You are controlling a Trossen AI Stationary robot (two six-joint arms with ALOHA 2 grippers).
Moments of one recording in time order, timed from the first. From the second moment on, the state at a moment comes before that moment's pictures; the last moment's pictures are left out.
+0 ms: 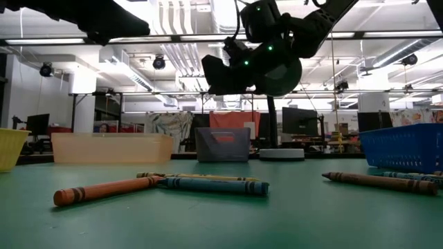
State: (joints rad) left arm -0.39 0.89 0.51 0.13 -0.64 -0.02; right arm -0.20 1.84 1.09 0.48 0.52 0.11
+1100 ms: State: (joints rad) left arm -0.39 1.13 0.61 0.11 -0.62 -0.35; right arm 0.12 1.62 1.09 0.25 0.52 -0.12
